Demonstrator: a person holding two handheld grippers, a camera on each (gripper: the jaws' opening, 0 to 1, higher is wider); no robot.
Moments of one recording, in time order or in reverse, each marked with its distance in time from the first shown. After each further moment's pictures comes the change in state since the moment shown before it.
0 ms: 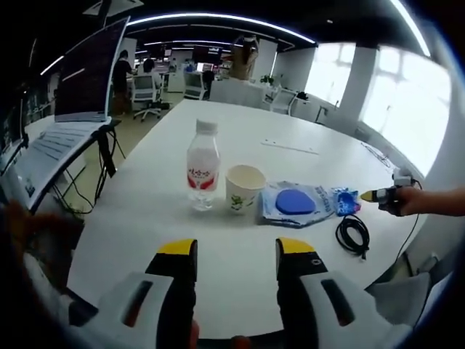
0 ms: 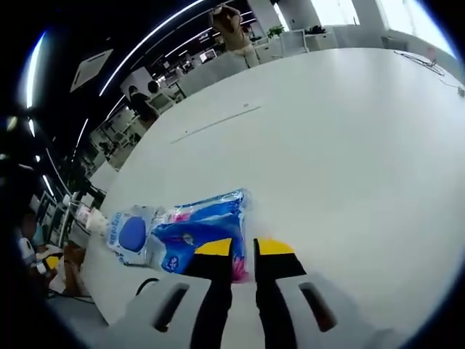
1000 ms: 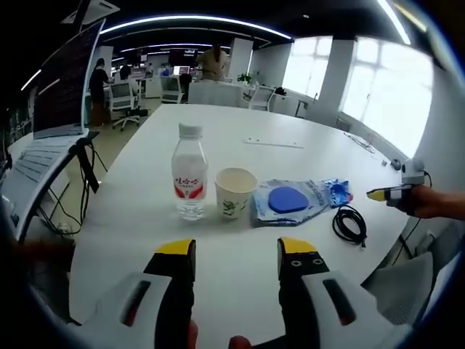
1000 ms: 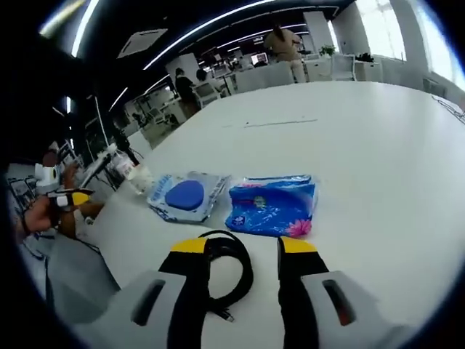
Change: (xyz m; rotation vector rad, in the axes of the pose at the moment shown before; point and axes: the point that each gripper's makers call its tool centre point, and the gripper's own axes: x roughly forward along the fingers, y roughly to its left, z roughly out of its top) left arm 0.018 -0.001 0.005 0.105 0.008 -0.111; right arm -0.038 0.058 -0.040 -0.304 -0.036 0.177
